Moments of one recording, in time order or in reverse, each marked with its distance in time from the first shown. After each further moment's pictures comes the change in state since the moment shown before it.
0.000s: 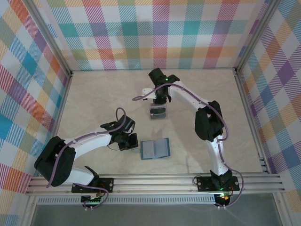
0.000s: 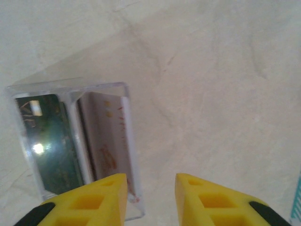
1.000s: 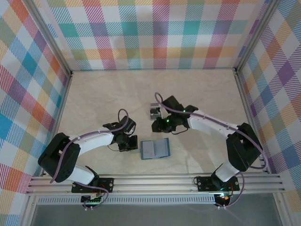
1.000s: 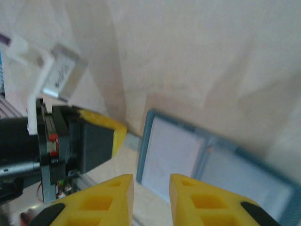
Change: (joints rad) left arm 0.001 0.063 -0.011 0.002 0.006 0.050; right arm 0.130 -0.602 -0.912 0.378 -0.531 1.657
